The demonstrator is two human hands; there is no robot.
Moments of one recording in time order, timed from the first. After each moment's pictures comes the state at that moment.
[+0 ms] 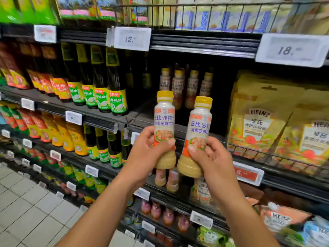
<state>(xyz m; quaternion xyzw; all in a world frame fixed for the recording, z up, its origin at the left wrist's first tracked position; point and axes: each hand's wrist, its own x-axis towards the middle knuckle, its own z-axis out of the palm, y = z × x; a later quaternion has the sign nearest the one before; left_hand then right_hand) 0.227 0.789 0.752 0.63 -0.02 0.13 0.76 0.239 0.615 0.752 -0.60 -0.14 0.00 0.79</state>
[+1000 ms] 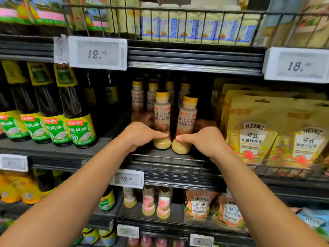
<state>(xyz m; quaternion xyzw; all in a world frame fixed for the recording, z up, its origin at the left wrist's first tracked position) 0.413 0.832 0.794 0.86 -0.05 -0.01 0.51 0.378 0.623 0.795 -0.86 0.02 -0.07 0.51</state>
